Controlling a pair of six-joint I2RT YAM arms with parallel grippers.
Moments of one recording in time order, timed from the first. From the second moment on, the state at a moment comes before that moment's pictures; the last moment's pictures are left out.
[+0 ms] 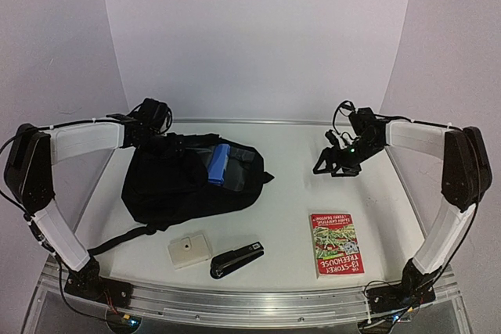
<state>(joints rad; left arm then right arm) -0.46 1.65 1.20 -0.45 -0.13 -0.46 0.27 1.78 1.28 -0.65 -0.48 0.13</state>
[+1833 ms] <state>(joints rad) -1.37 2.45 2.08 -0.53 0.18 0.11 0.17 1.89 1.18 -1.03 -0.32 -0.37</state>
